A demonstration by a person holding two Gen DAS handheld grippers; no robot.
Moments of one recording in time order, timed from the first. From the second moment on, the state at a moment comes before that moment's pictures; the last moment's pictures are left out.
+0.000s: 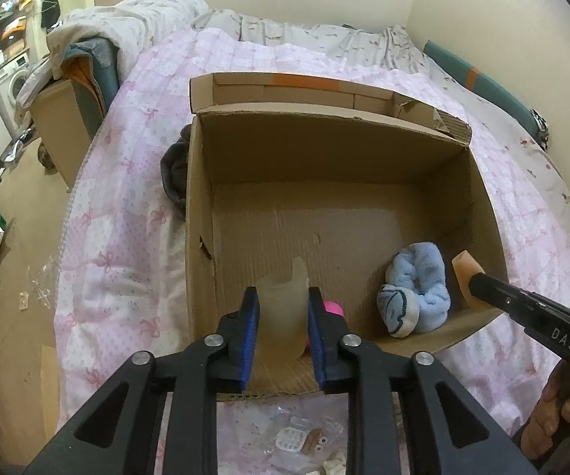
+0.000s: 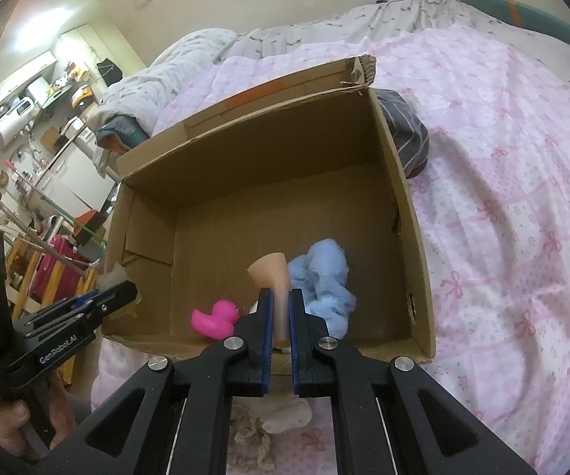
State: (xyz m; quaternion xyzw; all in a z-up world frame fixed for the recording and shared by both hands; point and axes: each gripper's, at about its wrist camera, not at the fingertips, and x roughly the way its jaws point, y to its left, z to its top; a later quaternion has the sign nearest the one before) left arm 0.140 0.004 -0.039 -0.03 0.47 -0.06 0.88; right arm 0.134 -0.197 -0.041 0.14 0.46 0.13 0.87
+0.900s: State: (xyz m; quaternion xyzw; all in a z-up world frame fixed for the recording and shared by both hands) left arm 0.131 0.016 -0.025 -0.03 0.44 -0.03 0.90; right arm 0.130 -0.216 -0.035 0.20 0.44 0.10 0.87
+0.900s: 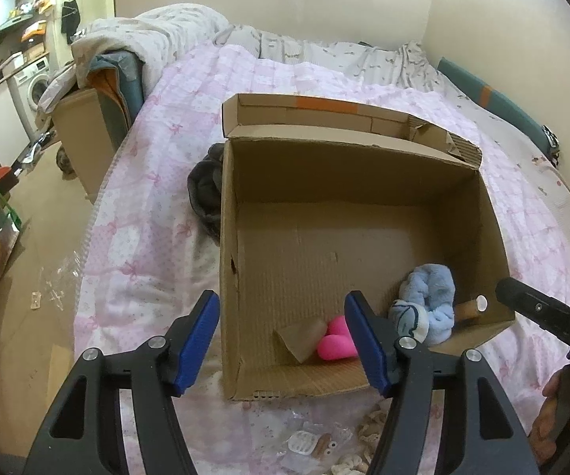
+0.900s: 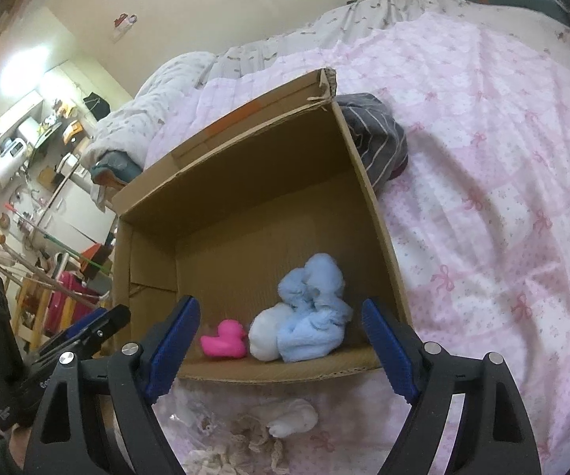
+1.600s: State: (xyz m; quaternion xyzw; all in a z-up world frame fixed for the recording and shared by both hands) left arm 0.090 0.026 -0.009 -0.02 0.43 -0.02 0.90; right arm 0.090 -0.217 -0.014 0.15 0.42 0.08 0.89
